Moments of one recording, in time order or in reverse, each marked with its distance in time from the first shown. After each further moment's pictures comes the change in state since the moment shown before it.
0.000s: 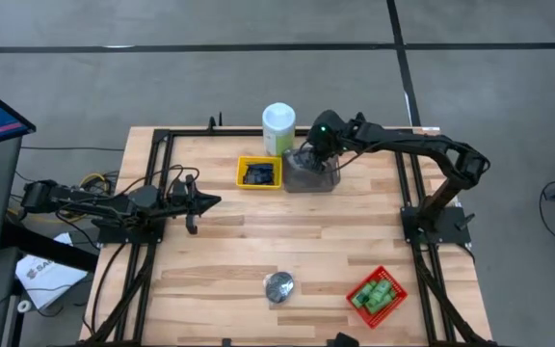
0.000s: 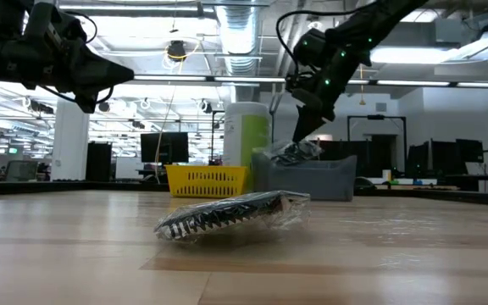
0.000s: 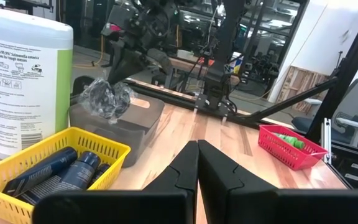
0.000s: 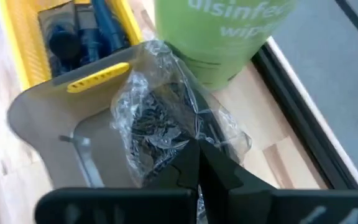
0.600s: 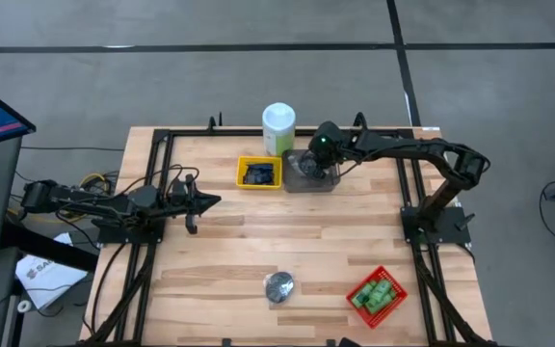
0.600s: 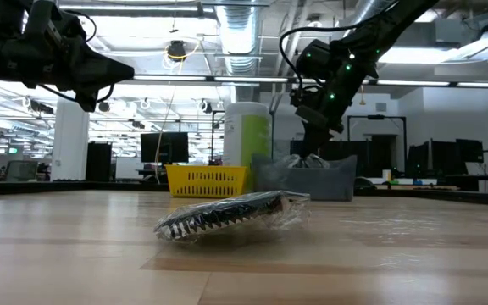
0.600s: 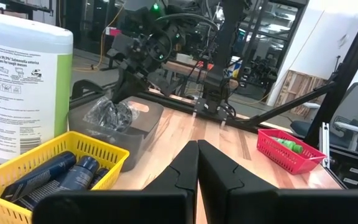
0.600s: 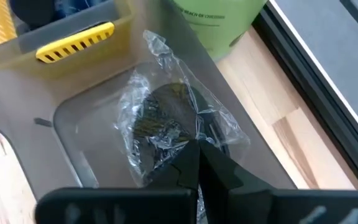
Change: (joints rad) left arm 0.000 0.000 0.000 0.017 0.000 0.000; right arm 0.028 0.000 -0.128 0.103 0.067 0.067
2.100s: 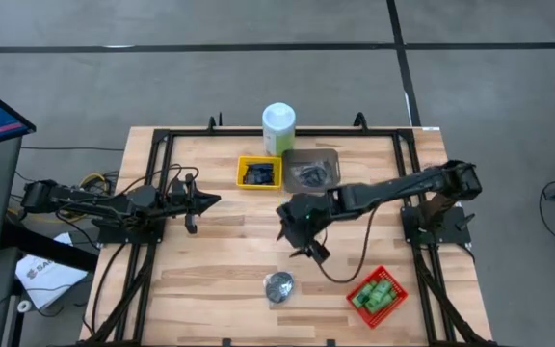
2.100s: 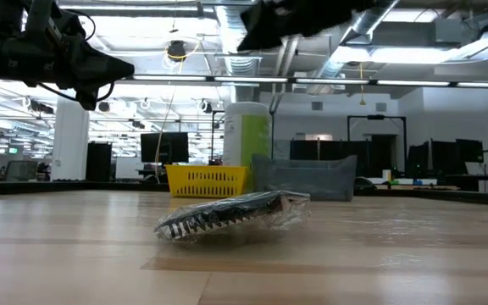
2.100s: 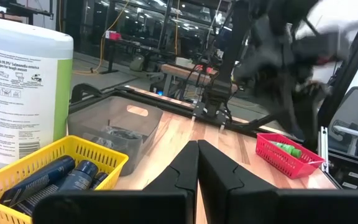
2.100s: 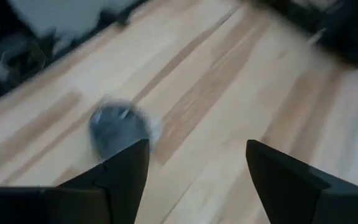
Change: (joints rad) left arm 0.000 0.000 0.000 0.017 0.000 0.000; right arm 0.618 0.038 0.247 -0.013 -0.381 -0.434
